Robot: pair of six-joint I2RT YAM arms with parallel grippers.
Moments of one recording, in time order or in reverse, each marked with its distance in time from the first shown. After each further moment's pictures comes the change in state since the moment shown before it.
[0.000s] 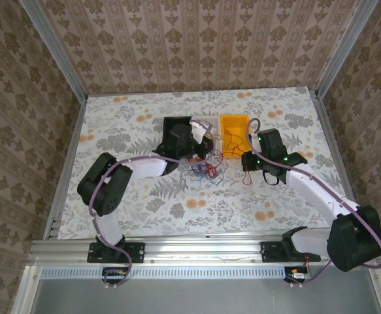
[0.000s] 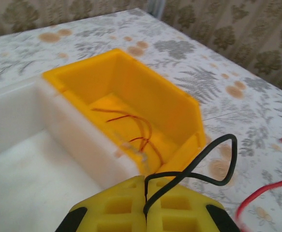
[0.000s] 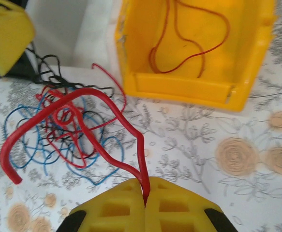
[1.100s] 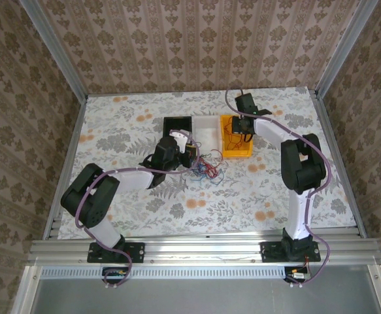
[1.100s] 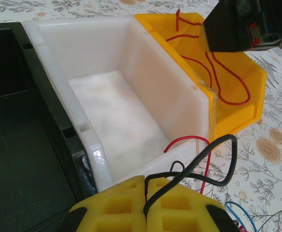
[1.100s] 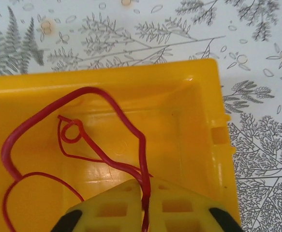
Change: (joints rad) left arm 0.021 -0.164 -0.247 0.009 -0.182 -0.112; right arm -0.045 0.806 0.691 -0.024 0.282 0.060
